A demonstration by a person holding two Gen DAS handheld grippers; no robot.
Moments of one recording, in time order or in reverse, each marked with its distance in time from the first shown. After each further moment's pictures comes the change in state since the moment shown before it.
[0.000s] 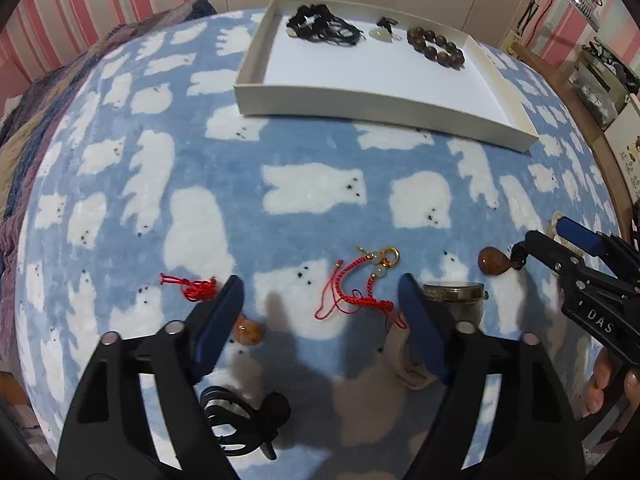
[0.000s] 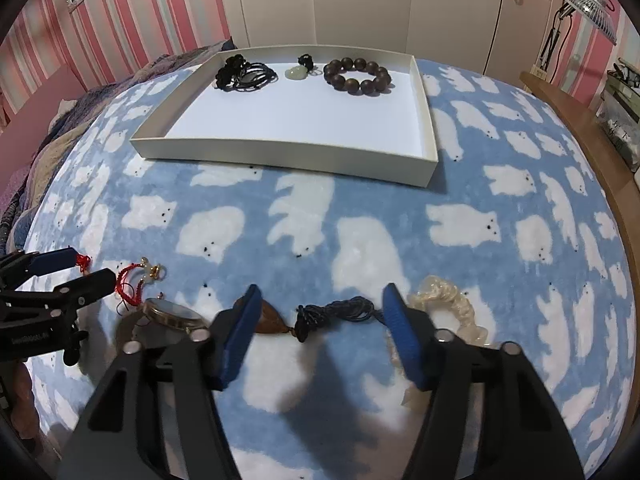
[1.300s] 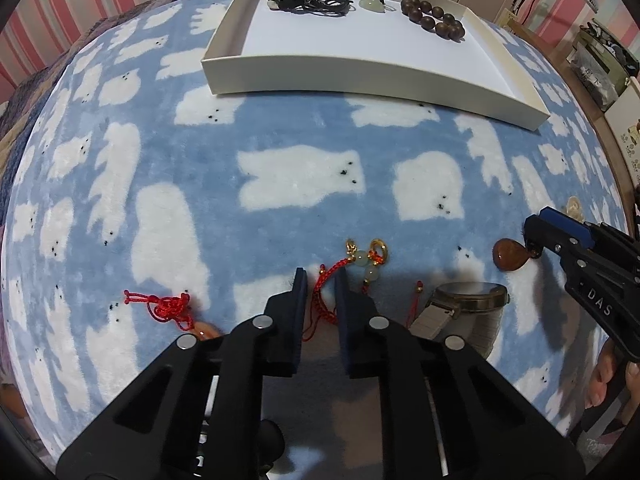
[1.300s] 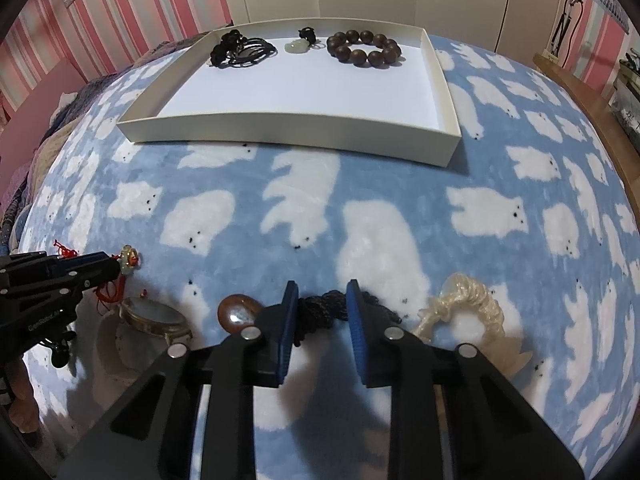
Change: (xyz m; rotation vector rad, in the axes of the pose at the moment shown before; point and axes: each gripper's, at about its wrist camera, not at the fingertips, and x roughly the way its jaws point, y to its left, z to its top) left arm 0.028 -0.003 0.005 0.030 0.059 -0.010; right arm 0.028 -0.001 0.001 0.007 0.042 0.022
